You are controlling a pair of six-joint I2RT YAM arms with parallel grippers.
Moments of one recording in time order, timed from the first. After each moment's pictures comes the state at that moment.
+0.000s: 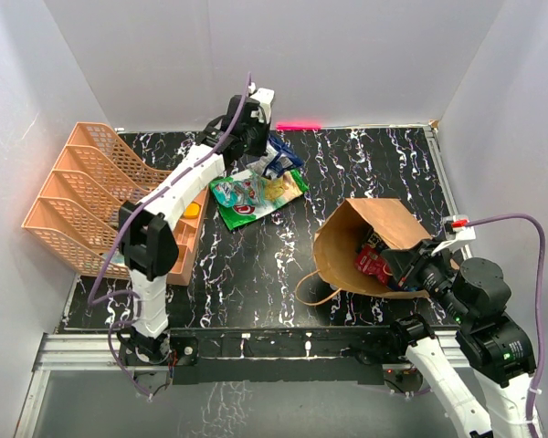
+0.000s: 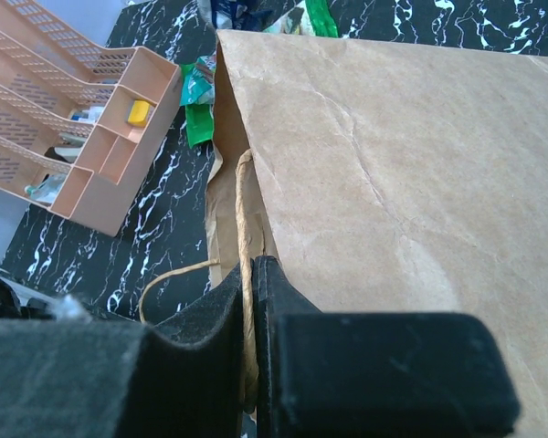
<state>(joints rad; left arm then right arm) -0.54 1.95 1.94 -0.59 -0.08 -0.13 0.30 0.30 0.94 -0.89 -0.11 0.44</state>
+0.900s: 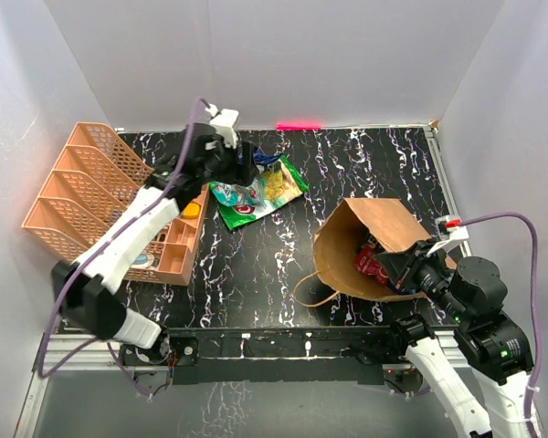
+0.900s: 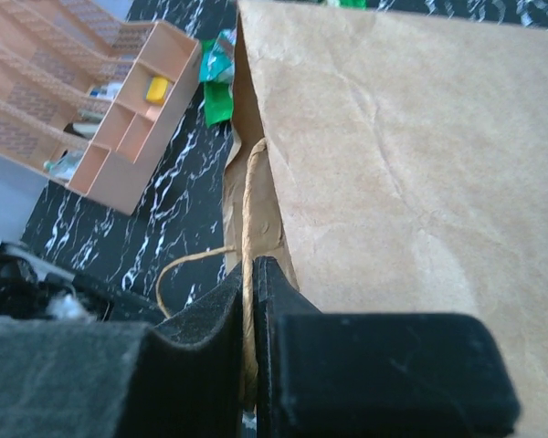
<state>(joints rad) -0.50 1.53 1.40 -0.44 0.08 -0.17 0.30 0.30 0.93 -0.90 -0.16 0.44</state>
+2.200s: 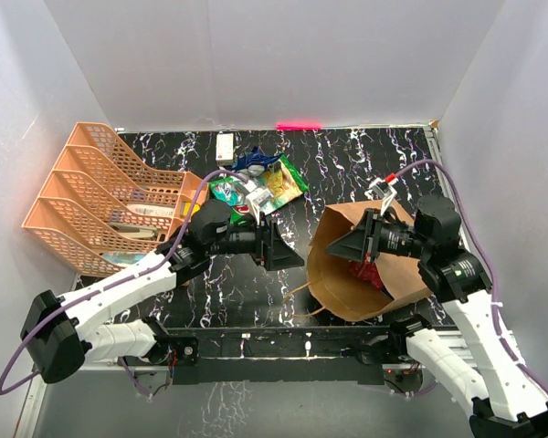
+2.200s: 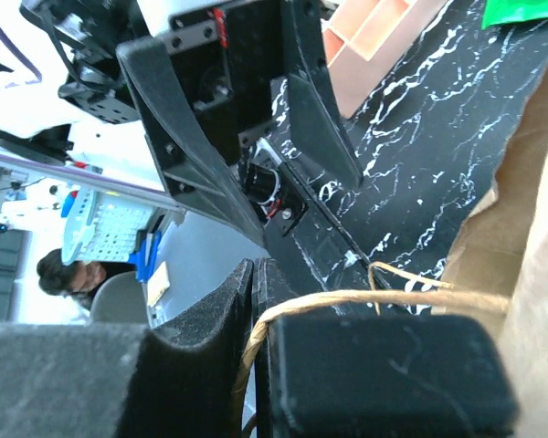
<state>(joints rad) -0.84 1.14 0.82 0.07 0.58 -0.69 0.30 0.69 0.91 -0.54 -0.87 0.62</state>
